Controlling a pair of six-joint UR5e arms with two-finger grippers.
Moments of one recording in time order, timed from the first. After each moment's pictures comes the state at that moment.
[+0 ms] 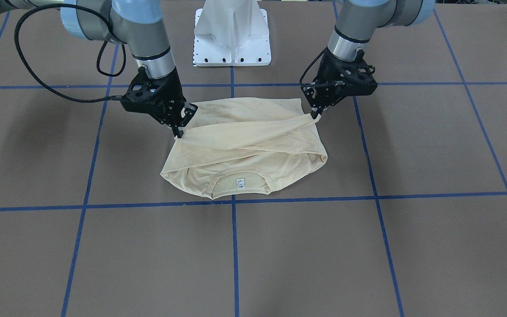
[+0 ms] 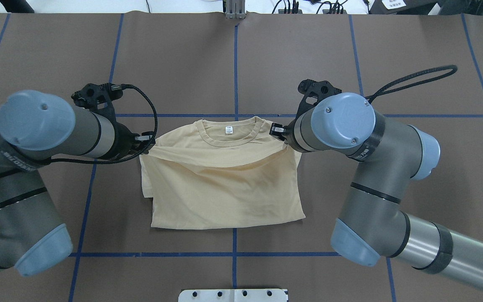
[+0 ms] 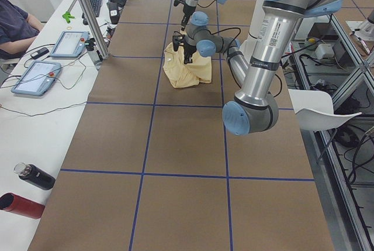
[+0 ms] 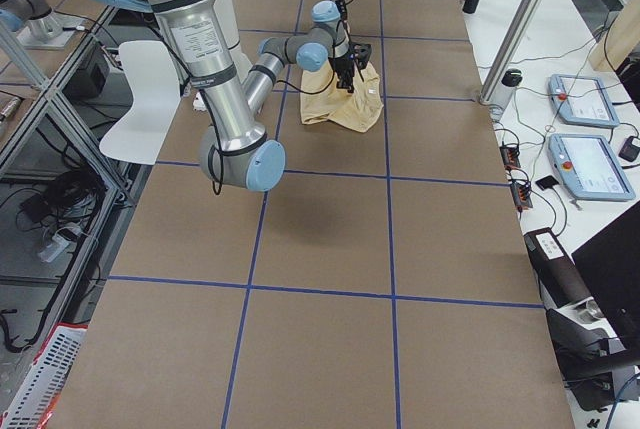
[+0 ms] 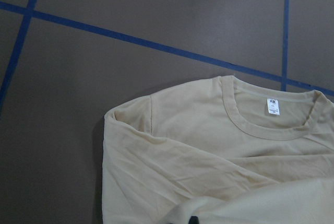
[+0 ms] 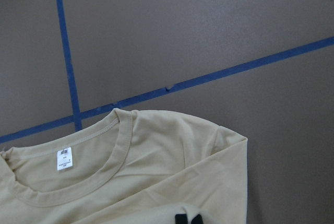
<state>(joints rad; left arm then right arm) -0.60 -1.94 -1.98 -1.72 -1.80 -1.40 0.53 -1.06 1.85 -1.48 1.67 1.50</state>
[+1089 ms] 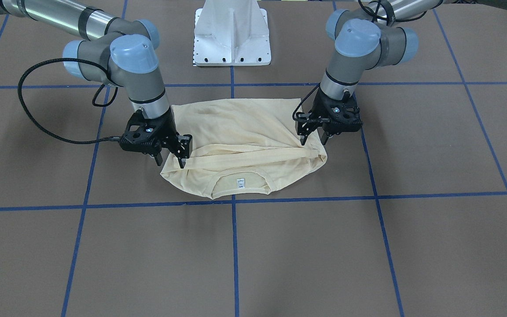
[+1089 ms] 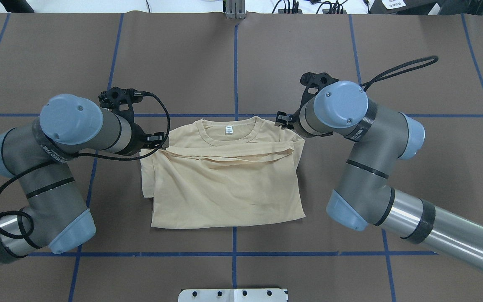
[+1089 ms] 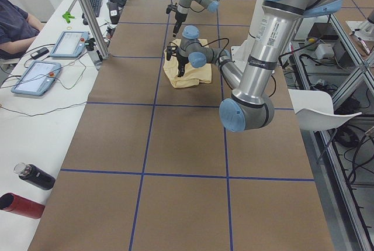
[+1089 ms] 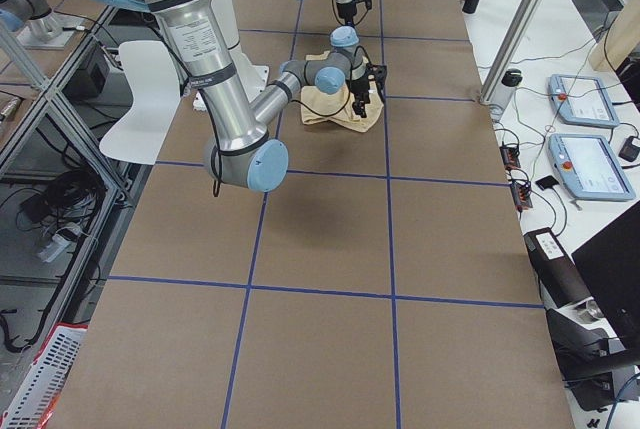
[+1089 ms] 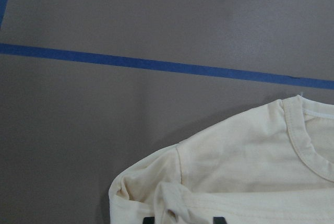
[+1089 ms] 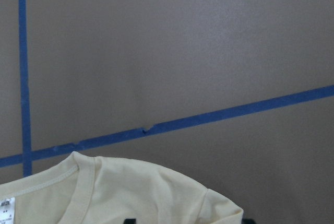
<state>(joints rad) -0.60 -1.96 -1.83 -1.86 -1.81 -1.25 0.62 -1.05 1.69 -1.35 1.74 1.37</state>
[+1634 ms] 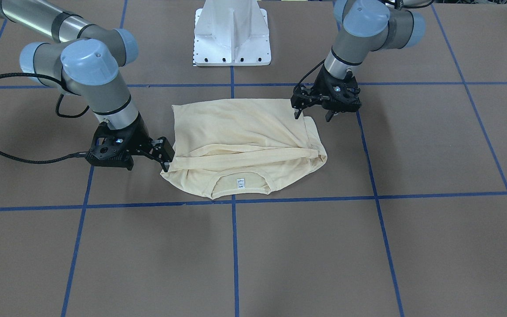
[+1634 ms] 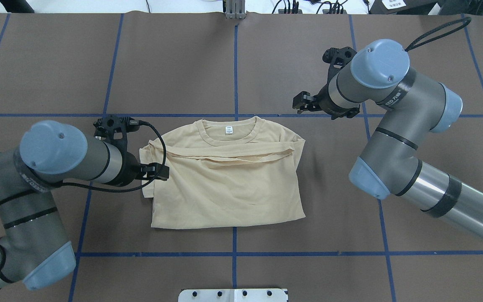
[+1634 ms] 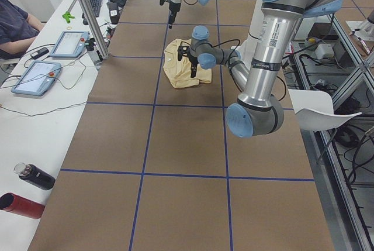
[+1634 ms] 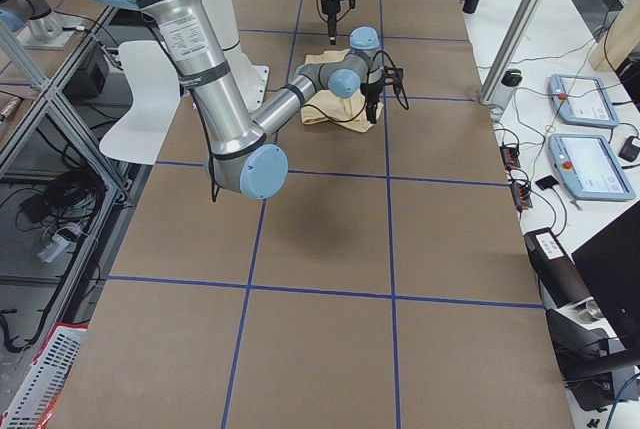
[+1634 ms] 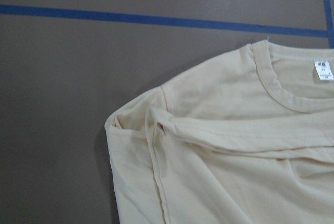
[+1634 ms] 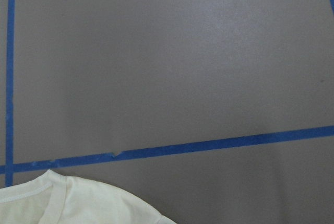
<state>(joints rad) -0.49 -1.85 -1.94 -1.87 -1.86 -1.28 0.74 -1.08 1.70 -1.35 1.91 1.21</state>
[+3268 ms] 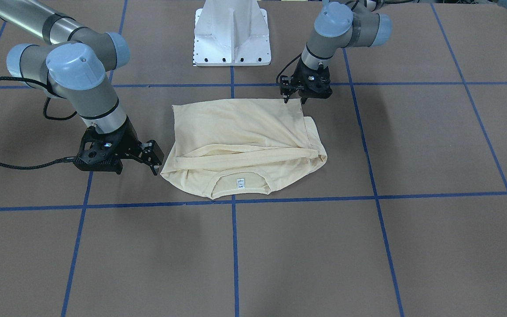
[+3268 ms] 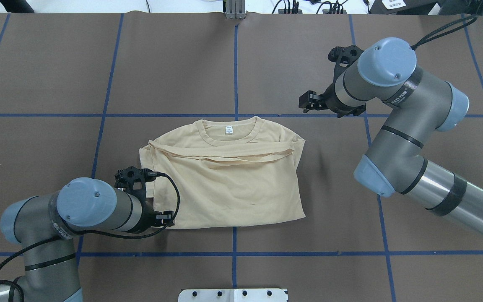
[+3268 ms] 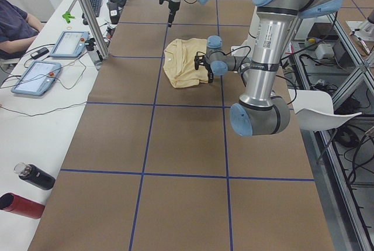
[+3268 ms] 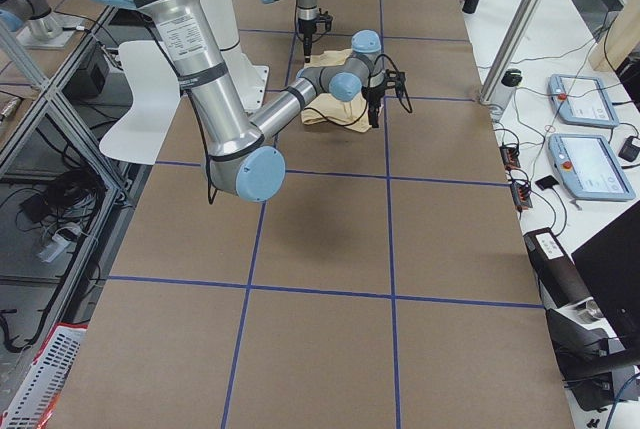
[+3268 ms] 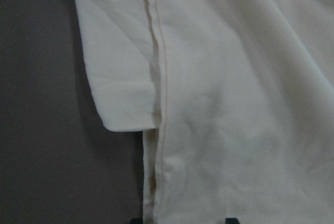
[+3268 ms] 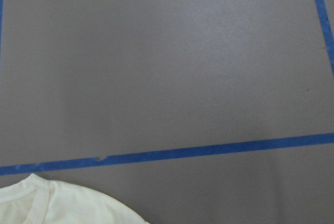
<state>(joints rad) -0.34 -1.84 -1.89 -1.91 -1.82 -1.38 0.75 -1.10 1.69 -1.35 1.91 1.19</state>
